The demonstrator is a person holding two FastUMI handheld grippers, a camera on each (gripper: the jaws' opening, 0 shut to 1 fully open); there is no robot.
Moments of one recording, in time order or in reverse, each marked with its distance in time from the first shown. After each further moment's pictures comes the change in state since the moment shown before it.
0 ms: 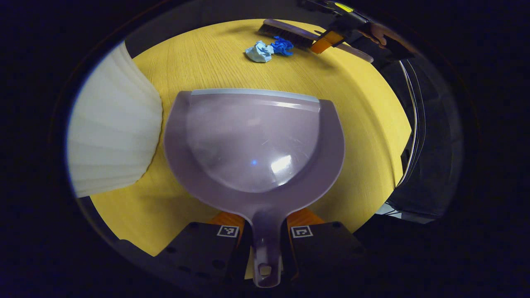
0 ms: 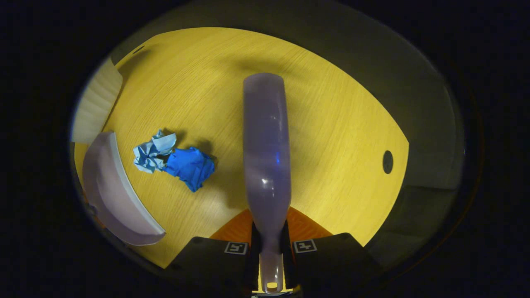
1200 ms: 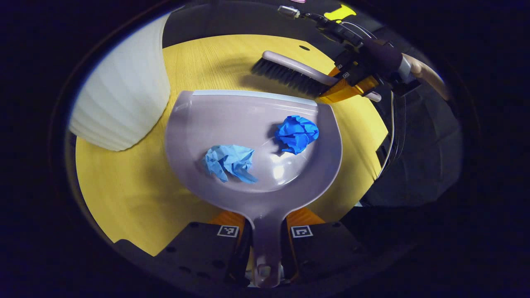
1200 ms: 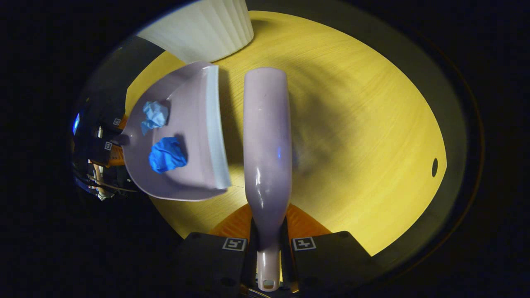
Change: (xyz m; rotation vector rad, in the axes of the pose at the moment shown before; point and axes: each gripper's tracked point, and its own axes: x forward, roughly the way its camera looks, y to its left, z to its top) left arm -0.002 -0.007 -0.030 -0.024 -0.192 -0.109; right arm 0.023 -0.051 0.005 -0.281 0.038 0.289
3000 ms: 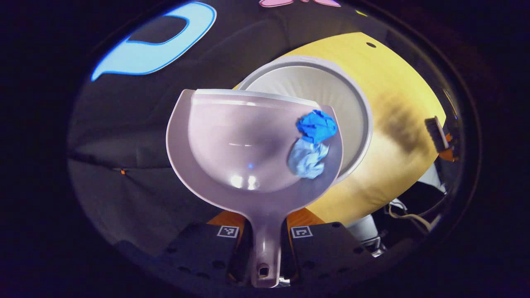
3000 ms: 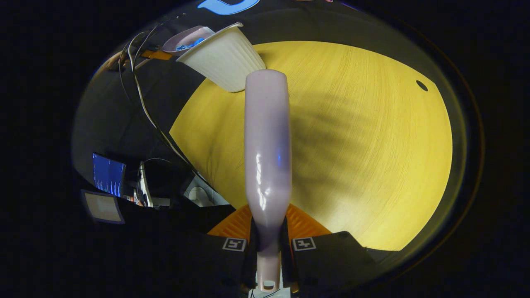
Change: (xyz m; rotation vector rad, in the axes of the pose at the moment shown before) left arm -0.004 0.135 0.320 0.178 0.358 0.726; right arm 0.017 -0.075 -0.047 0.345 -0.303 0.283
